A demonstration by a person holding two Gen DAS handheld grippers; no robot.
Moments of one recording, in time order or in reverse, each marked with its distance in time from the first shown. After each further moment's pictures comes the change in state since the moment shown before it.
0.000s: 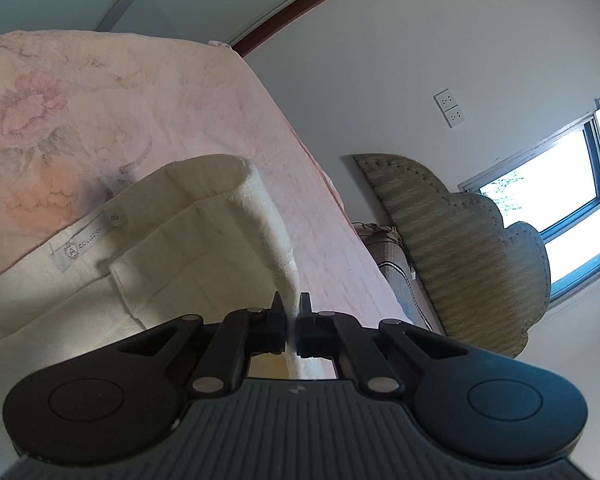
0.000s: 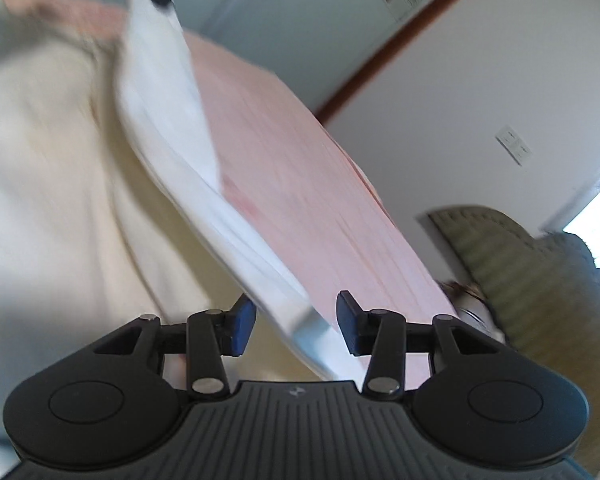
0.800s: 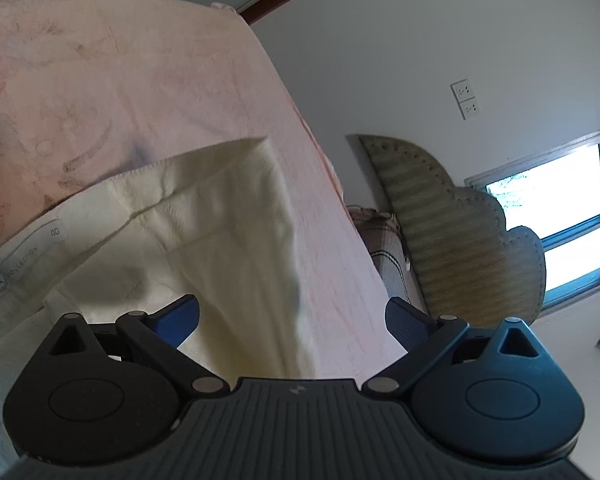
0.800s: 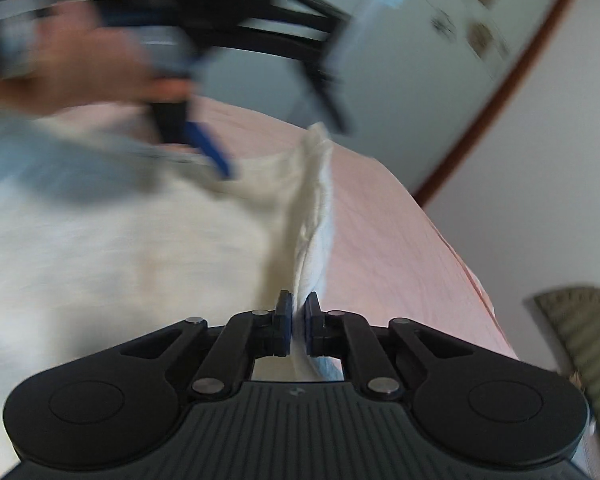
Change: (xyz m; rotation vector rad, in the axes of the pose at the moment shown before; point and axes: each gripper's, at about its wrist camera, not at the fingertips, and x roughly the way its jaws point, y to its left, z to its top) left arm 0.061 -0.006 0.036 -0.097 0.092 -0.014; right arm 0.019 0.011 0.096 -0.039 -0.251 0.375
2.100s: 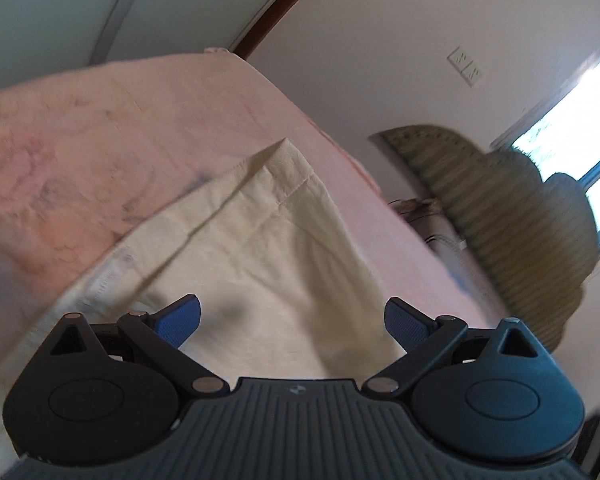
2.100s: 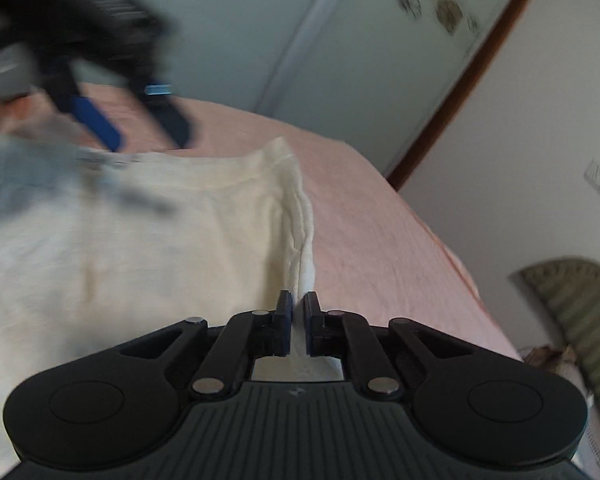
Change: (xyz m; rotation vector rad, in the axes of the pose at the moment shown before) left arm -0.028 -0.007 -0.028 0.225 -0.059 0.132; right arm -0.008 -0.050 -0.037 0.066 0.021 -0.060
